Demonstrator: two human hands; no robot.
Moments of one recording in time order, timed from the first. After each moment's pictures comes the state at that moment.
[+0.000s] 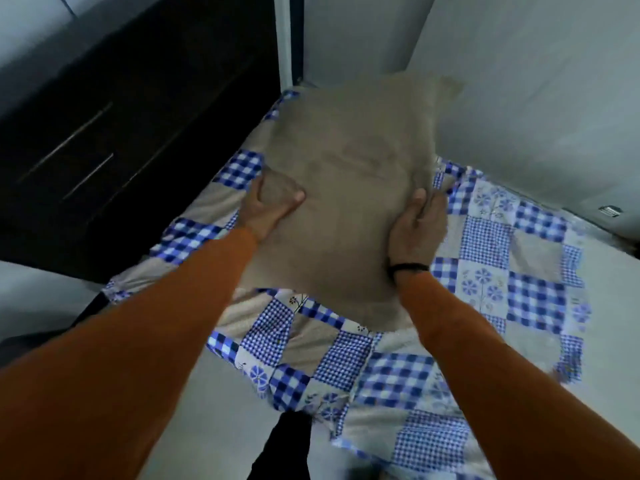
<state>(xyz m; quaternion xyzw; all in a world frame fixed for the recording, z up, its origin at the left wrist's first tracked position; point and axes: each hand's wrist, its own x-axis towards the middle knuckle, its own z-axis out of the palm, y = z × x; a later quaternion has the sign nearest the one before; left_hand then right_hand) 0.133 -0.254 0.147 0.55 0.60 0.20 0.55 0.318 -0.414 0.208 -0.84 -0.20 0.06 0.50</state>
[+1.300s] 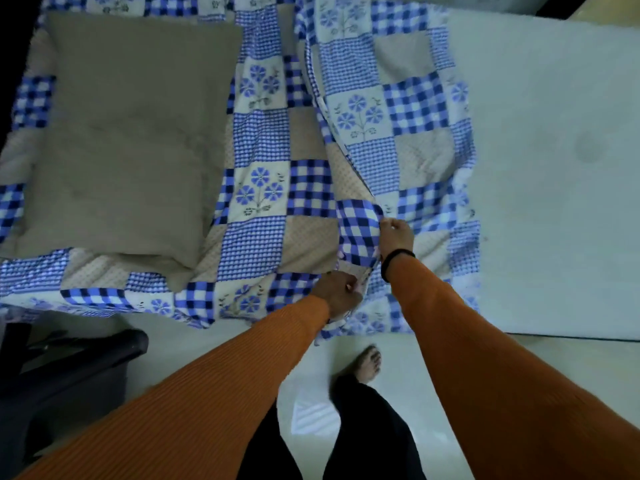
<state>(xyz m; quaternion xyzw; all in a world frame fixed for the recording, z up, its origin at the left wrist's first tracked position) 0.226 -0.750 -0.023 0.80 0.25 -0.34 0.44 0.366 -0.815 -0.033 -0.83 0.18 0.27 0.46</state>
